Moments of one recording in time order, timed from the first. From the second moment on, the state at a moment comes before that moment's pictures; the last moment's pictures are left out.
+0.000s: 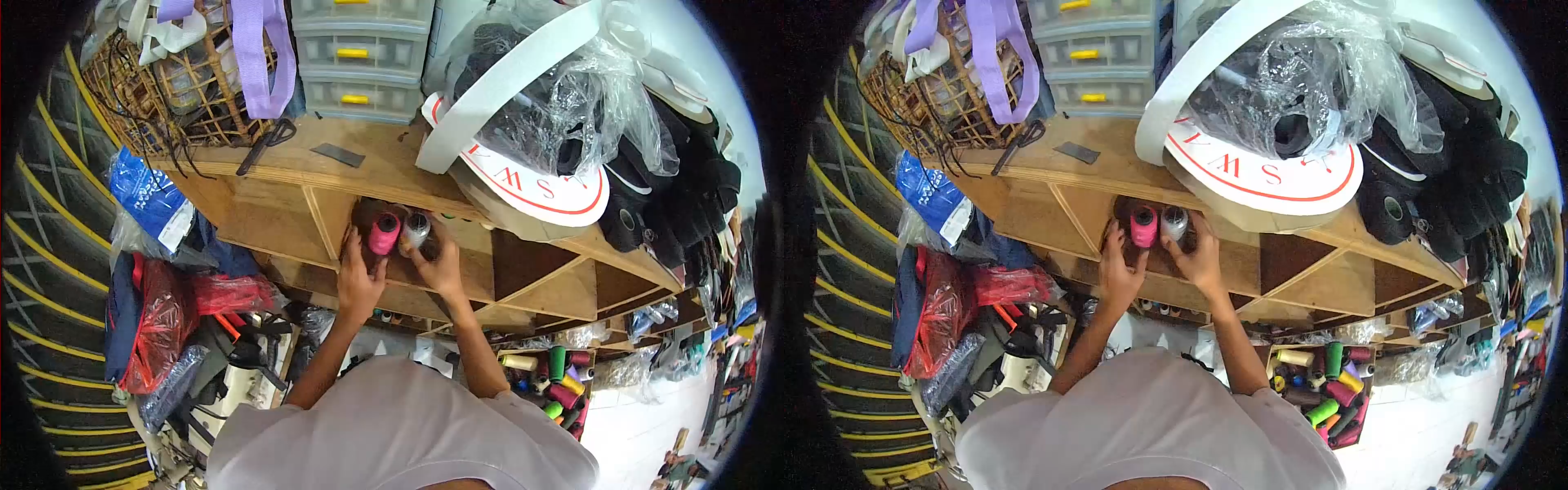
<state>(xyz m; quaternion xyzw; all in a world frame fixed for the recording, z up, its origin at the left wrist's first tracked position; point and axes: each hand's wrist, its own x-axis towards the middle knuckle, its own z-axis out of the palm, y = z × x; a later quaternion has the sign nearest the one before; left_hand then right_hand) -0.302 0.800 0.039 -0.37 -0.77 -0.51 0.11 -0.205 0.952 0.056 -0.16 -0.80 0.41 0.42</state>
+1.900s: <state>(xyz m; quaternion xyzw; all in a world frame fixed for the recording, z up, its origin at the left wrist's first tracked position) -0.340 0.857 0.044 -0.42 -0.85 -0.30 0.06 -0.267 0.991 0.016 -0.26 -0.82 0.38 0.34</state>
